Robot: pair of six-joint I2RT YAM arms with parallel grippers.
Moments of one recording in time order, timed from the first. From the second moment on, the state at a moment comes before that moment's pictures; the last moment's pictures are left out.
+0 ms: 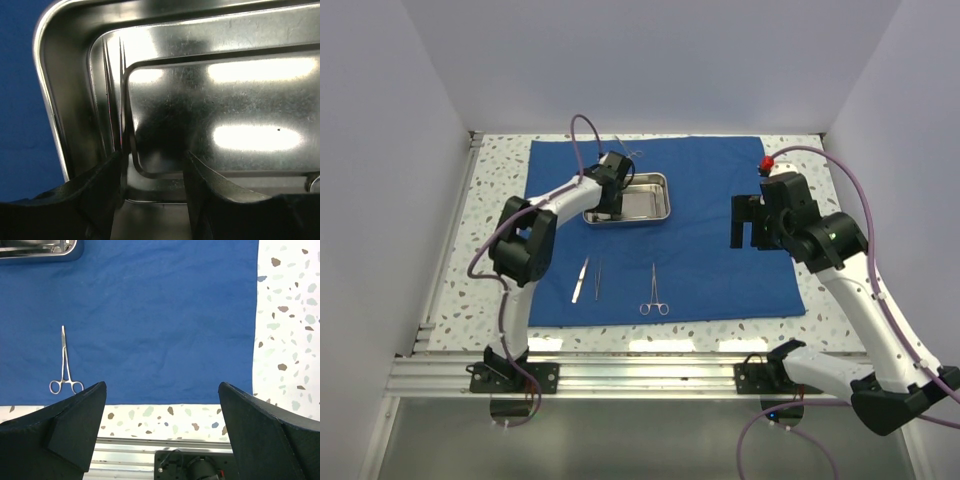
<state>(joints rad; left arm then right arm) -0.47 2.15 1.63 -0.56 -0.37 -0.36 0.46 1.09 1.37 -1.13 0.30 0.35</state>
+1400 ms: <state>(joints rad) -0.42 2.25 1.74 -0.44 -0.26 -0.52 0.47 1.17 1.37 -1.10 0.30 0.30</state>
